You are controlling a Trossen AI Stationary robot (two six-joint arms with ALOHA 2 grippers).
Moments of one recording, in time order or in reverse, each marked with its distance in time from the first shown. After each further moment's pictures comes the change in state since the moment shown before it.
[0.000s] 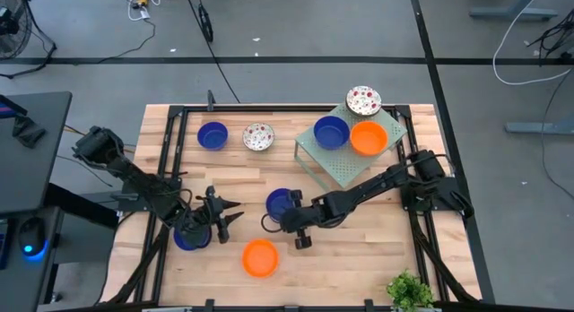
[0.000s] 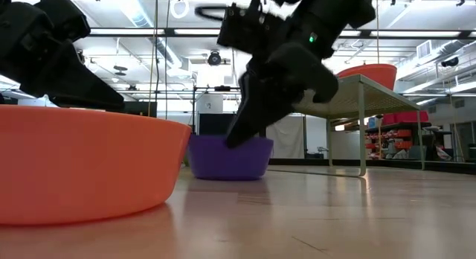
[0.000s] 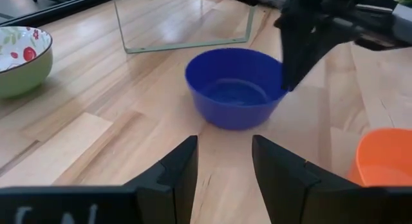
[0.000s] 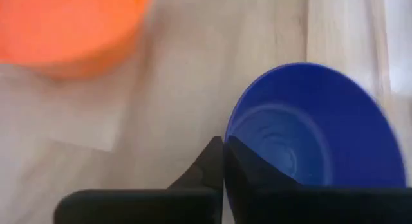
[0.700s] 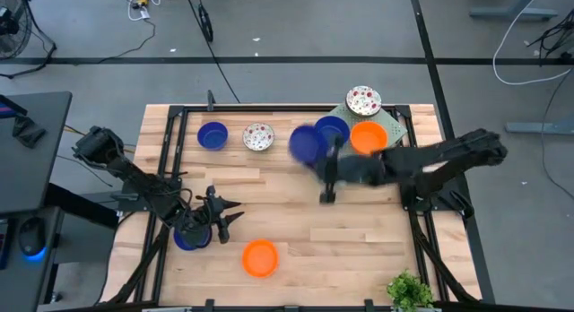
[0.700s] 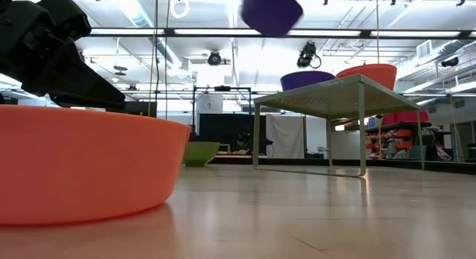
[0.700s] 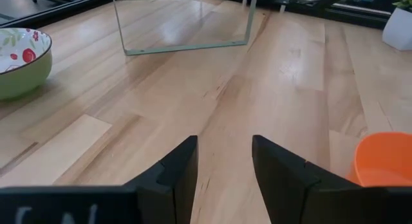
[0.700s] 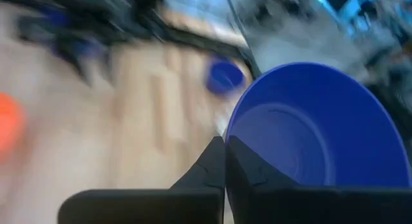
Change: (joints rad) left arm 0.003 0.000 0.000 0.012 0.000 0.007; right arm -0.081 -0.595 0.002 -0.228 0.323 -0.123
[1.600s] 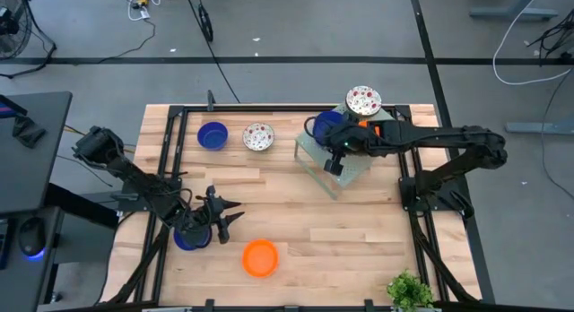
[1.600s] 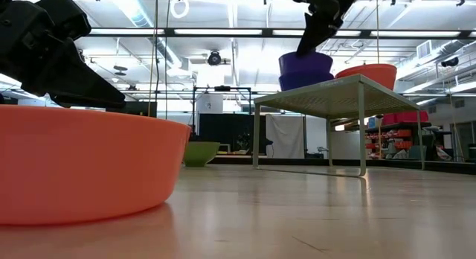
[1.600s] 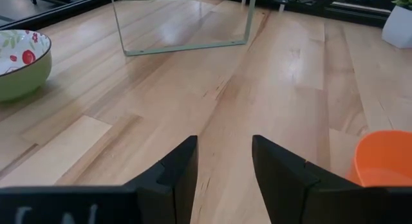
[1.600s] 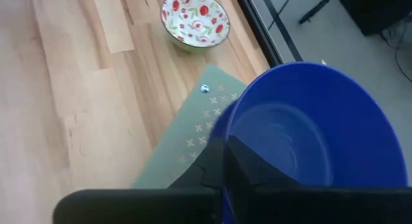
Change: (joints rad) left arm 0.000 0.001 0.001 0.000 0.000 0.009; right arm -0.312 -0.013 0.000 -0.339 -0.160 0.210
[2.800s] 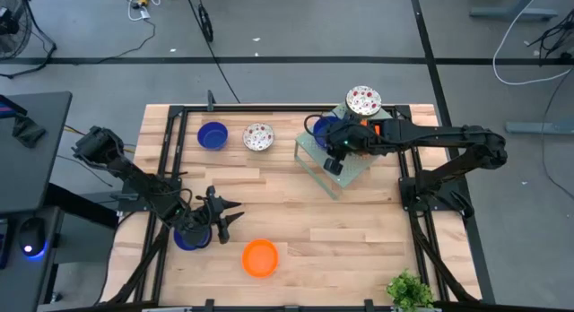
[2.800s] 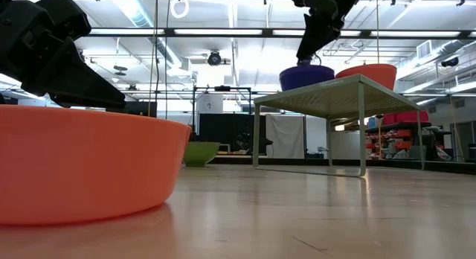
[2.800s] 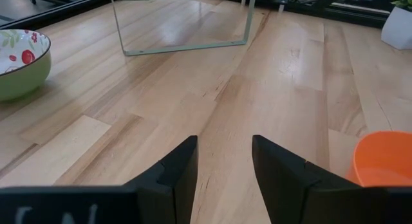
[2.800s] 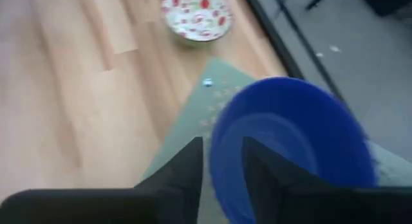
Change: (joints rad) left arm 0.000 0.000 0.000 0.003 0.000 -0.001; right arm -0.011 0.000 -0.001 -0.015 -0.033 0.068
